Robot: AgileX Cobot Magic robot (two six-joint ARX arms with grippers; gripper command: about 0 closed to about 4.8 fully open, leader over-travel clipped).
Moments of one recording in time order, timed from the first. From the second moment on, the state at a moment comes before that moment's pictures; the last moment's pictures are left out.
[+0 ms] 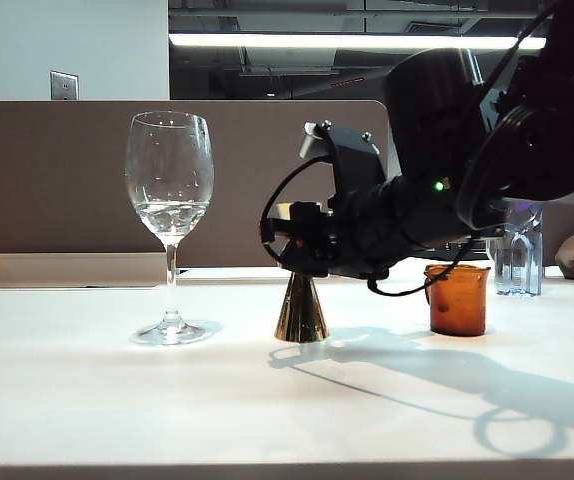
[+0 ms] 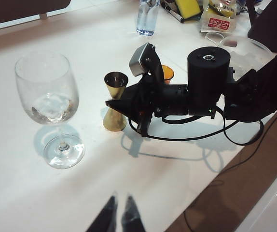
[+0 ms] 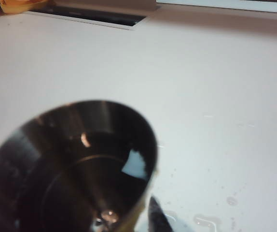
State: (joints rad) left arm -0.65 0.48 0.92 -0.83 0.11 -0.04; right arm 0.64 1.87 0.73 0.91 0.00 0.10
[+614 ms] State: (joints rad) left arm -0.65 0.48 0.92 -0.83 0.11 -0.04; right arm 0.64 1.87 0.73 0.91 0.00 0.09
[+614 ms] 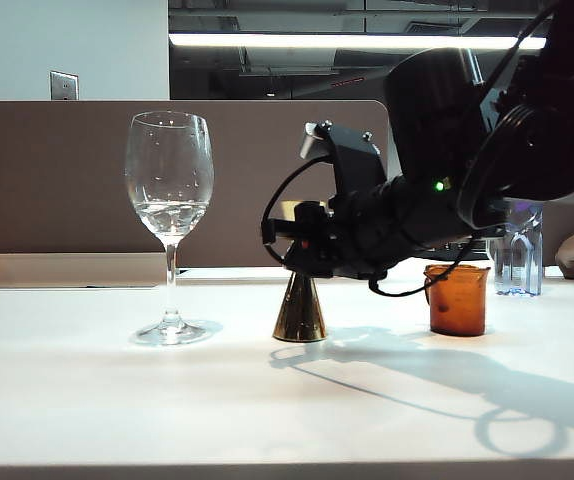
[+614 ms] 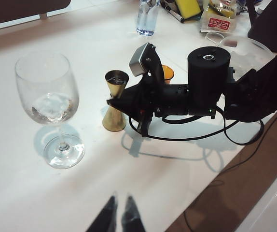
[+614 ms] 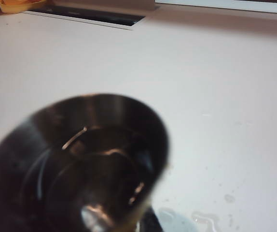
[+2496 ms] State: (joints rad) left arm -0.65 0.48 0.92 -0.83 0.11 -0.04; right arm 0.75 1.71 1.33 0.10 0.09 -0.49
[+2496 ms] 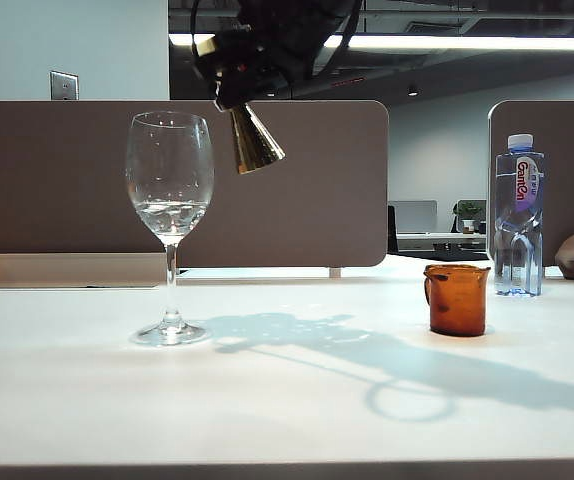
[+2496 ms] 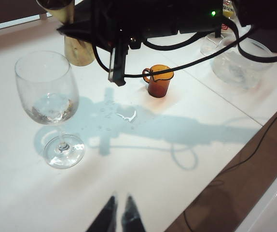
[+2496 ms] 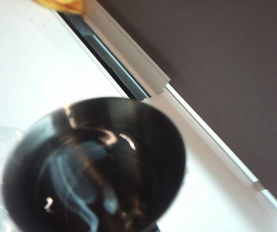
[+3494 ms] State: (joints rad) left arm -0.65 0.48 0.92 -0.83 0.11 -0.04; right arm 0.77 1.76 1.41 0.10 0.17 -1.04
